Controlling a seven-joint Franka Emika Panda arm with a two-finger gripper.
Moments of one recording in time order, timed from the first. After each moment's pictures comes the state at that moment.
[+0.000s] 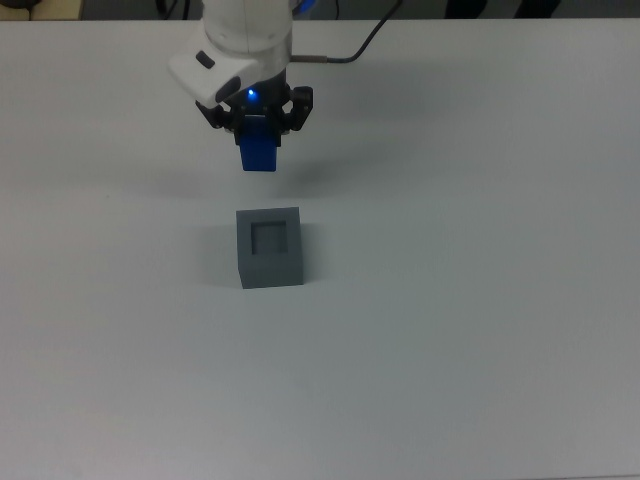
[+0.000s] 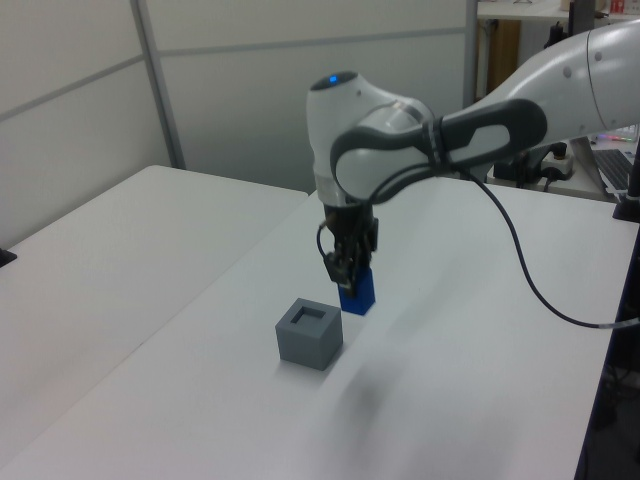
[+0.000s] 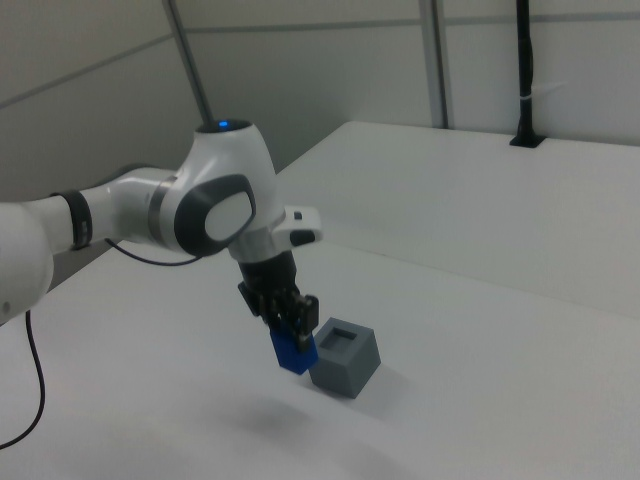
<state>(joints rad) 0.02 0.11 0.02 -1.81 -0.04 1.90 0.05</state>
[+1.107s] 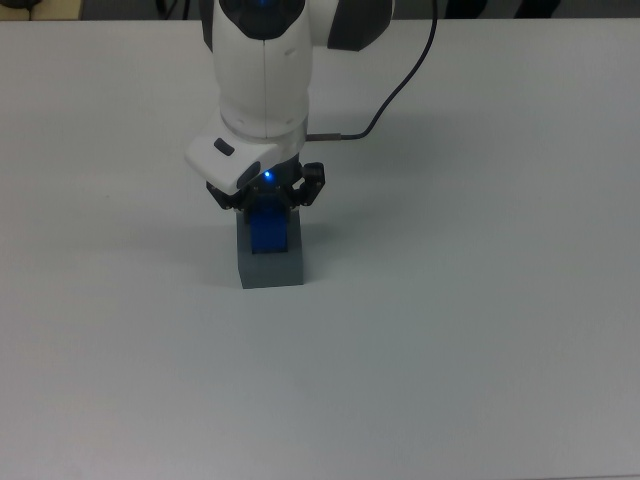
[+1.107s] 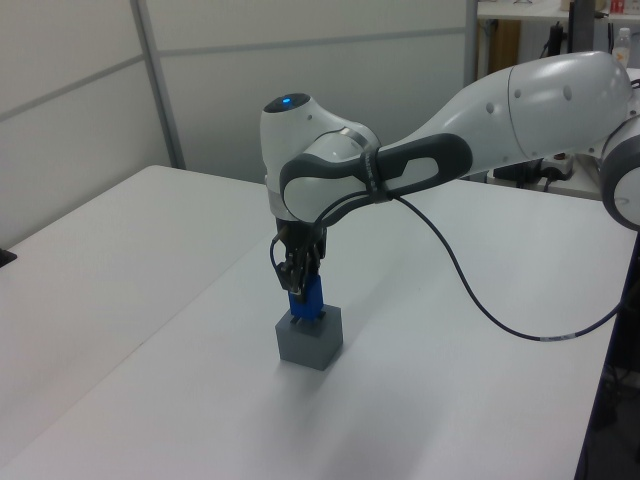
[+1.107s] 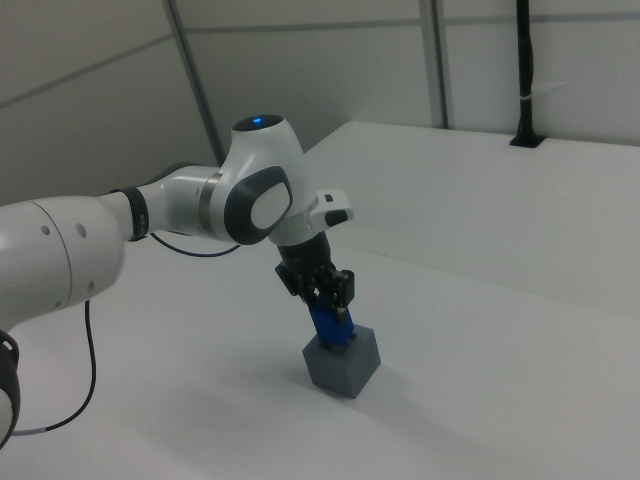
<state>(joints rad) 0.11 0.37 -0.06 -1.56 -0.04 1.99 -0.01</state>
